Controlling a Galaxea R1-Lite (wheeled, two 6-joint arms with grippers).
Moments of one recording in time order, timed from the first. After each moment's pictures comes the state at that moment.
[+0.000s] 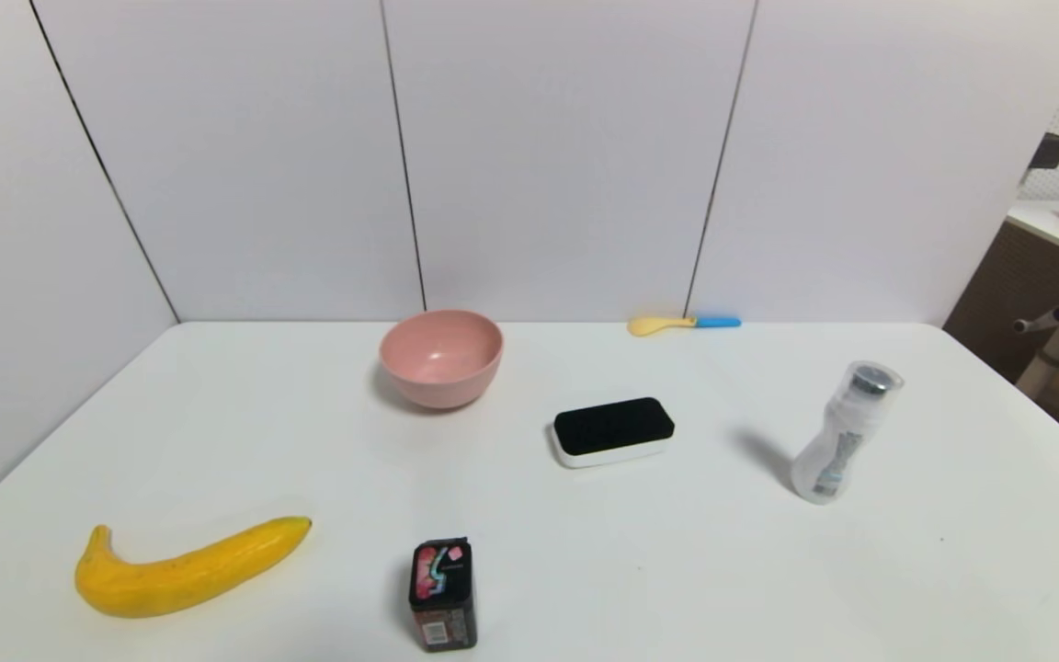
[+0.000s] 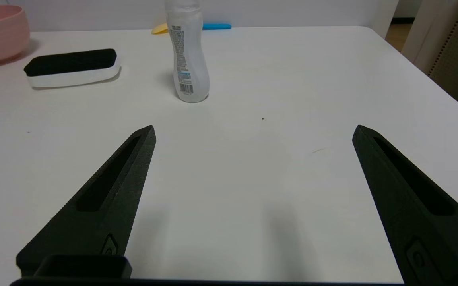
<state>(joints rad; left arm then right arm) -0.01 0.03 -0.04 0.00 0.02 -0.09 0.00 0.00 0.00 -0.03 0.00 0.01</state>
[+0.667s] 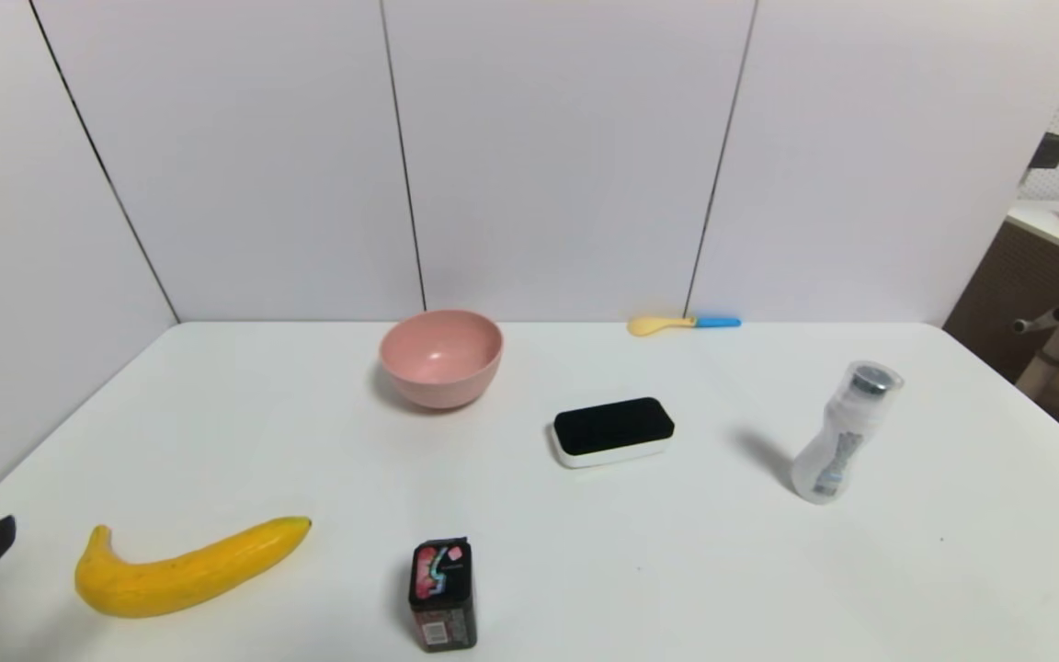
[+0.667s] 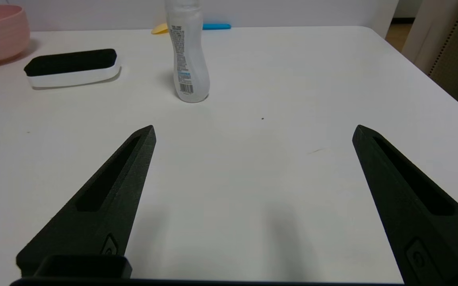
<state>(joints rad) -0.02 0.63 -0.64 0.24 0.01 0.12 0.00 0.00 0.00 -0.03 0.00 0.01</state>
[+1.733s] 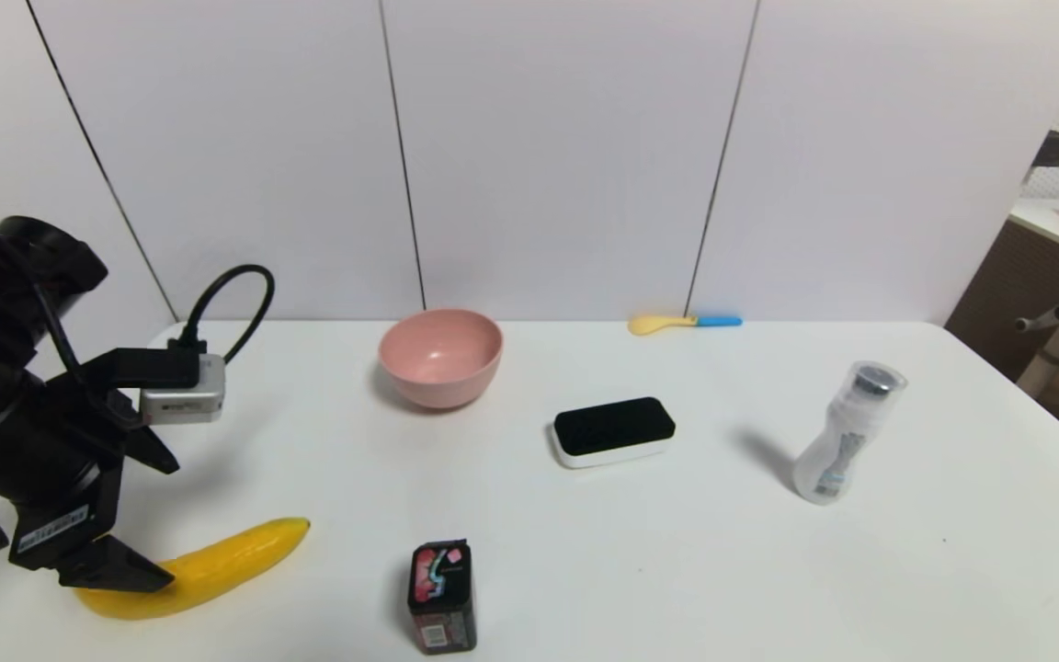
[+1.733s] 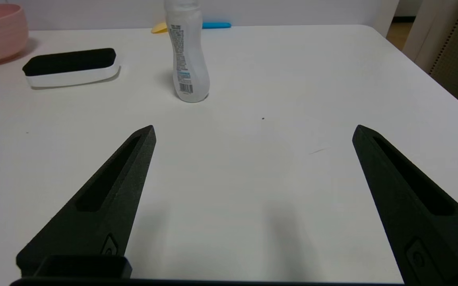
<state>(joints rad) -0.01 1.55 -1.25 0.94 -0.19 1.03 0.00 0.00 0.00 -0.03 0.00 0.01</state>
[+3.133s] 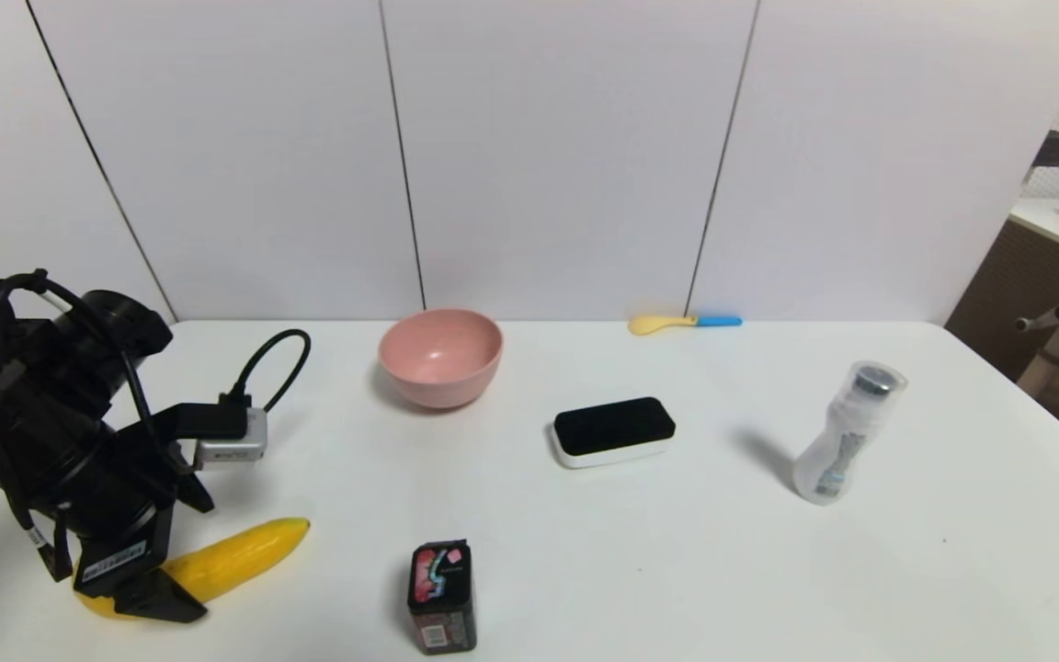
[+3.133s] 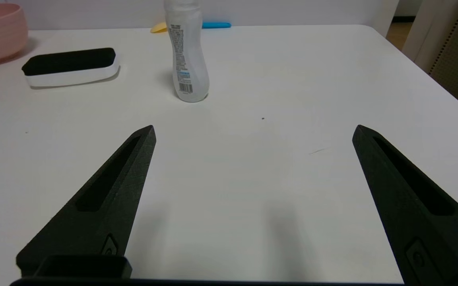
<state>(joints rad) -0.01 1.66 -1.08 0.76 -0.20 1.07 0.00 0.00 0.00 -0.03 -0.01 0.01</state>
